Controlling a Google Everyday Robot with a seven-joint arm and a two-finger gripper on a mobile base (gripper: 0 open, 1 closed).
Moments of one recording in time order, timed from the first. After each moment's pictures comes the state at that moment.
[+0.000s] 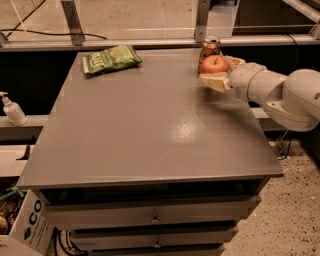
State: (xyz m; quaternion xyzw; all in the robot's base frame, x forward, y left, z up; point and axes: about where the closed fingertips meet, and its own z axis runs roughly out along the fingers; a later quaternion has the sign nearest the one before) arm 0.706 -0.180 0.888 -0.32 0.70 0.07 0.64
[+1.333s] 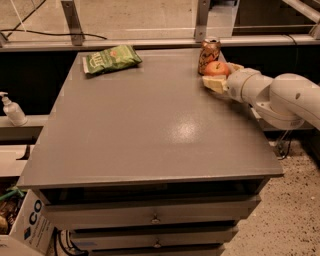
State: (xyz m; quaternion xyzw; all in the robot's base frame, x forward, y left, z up) arm 0.752 -0.205 0.843 -0.26 0.74 0.05 0.62
